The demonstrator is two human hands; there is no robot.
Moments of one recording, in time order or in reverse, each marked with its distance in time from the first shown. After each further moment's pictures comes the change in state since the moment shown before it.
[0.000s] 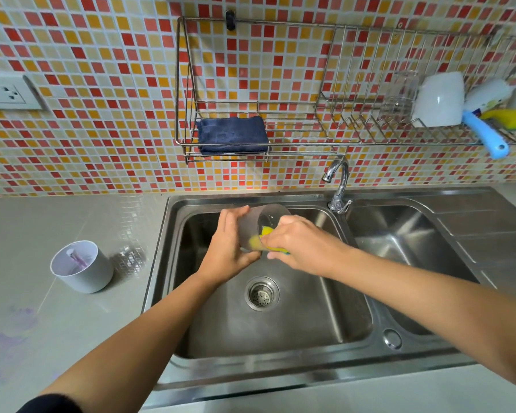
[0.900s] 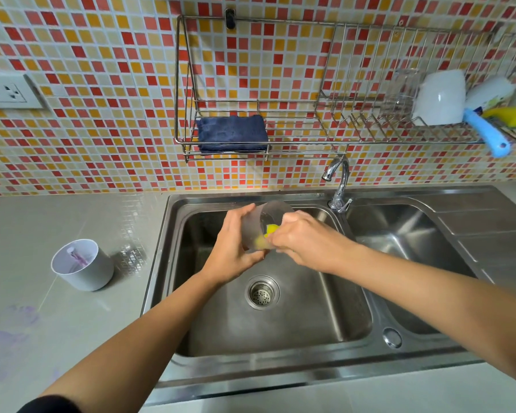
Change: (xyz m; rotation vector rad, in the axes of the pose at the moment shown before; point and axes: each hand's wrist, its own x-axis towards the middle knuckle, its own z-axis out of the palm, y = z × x) left_hand 0.000 0.011 0.002 -0.167 -0.072 -0.098; right_hand -0.006 0.006 -0.005 -0.111 -0.019 -0.031
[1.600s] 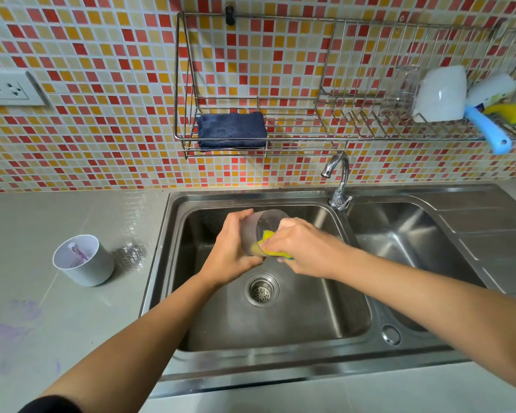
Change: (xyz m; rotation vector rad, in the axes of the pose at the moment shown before) left_hand -0.010 0.001 0.002 0.022 -0.042 -0.090; right_hand -0.004 -0.014 0.004 0.218 -0.015 -0.001
